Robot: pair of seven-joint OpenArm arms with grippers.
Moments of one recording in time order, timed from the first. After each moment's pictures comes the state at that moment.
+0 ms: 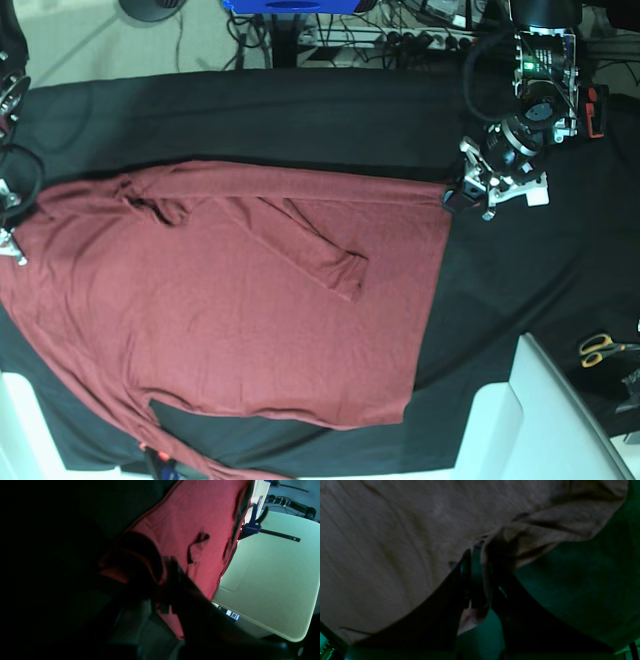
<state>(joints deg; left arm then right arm) 11.4 -16.1 -12.5 68.8 -83.8 -0.3 36.1 21.6 25.0 34.5 34.3 23.2 -0.9 -56.9</state>
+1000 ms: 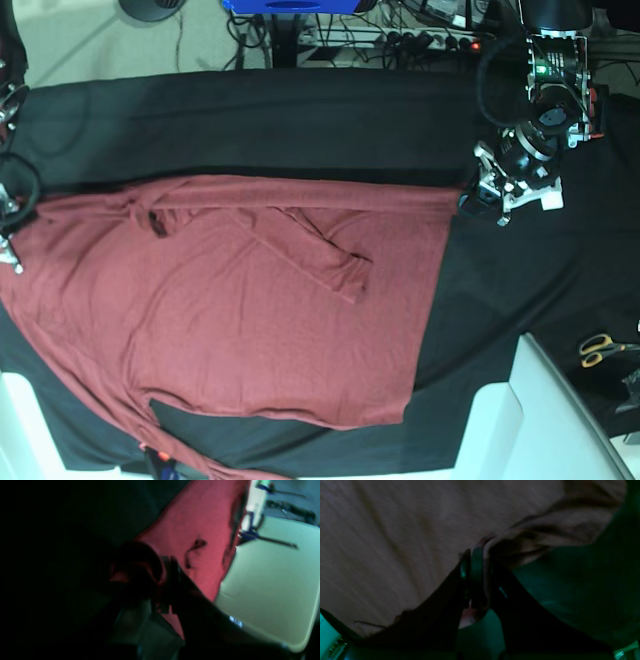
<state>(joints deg) 11.4 -17.8 -13.9 71.2 -83.7 3.9 36.3 23.2 25.0 36.8 34.3 22.8 -0.9 -59.9</state>
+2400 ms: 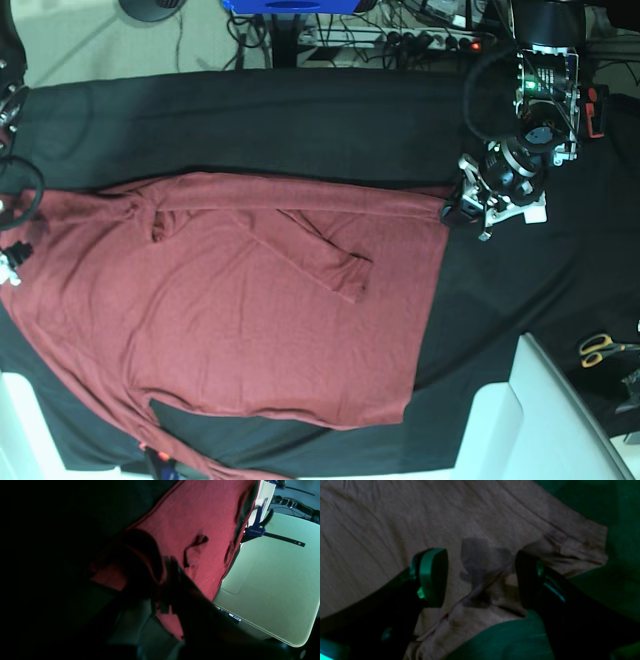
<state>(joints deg) 7.8 -17.3 -9.6 69.4 -83.8 4.7 35.6 23.7 24.9 33.0 34.4 23.0 -0.8 -48.2</state>
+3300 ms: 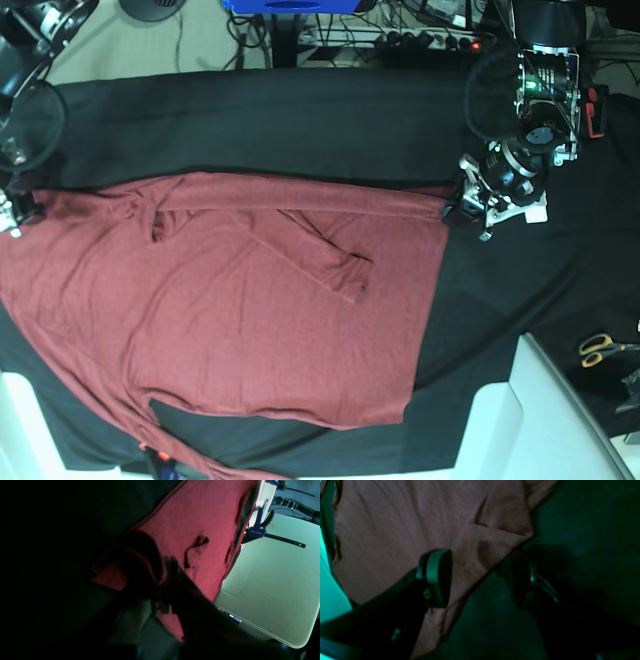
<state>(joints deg) 7.8 -17.4 -9.6 69.4 -83.8 5.0 35.5 4.8 12.8 47.8 63.2 35.6 1.7 -58.8</state>
